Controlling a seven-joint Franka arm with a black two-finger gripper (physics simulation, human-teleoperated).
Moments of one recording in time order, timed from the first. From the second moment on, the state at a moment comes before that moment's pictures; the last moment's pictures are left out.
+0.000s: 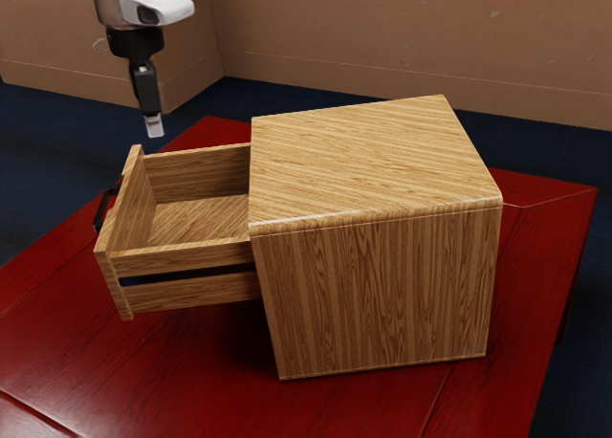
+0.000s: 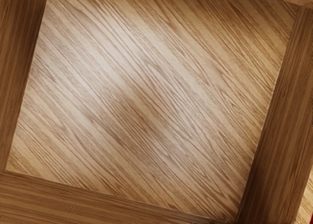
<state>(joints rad) 0.01 0.06 0.01 -1.39 0.01 1.36 0.76</state>
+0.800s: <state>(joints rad) 0.13 -0.35 0.23 -1.66 0.12 1.18 1.14</state>
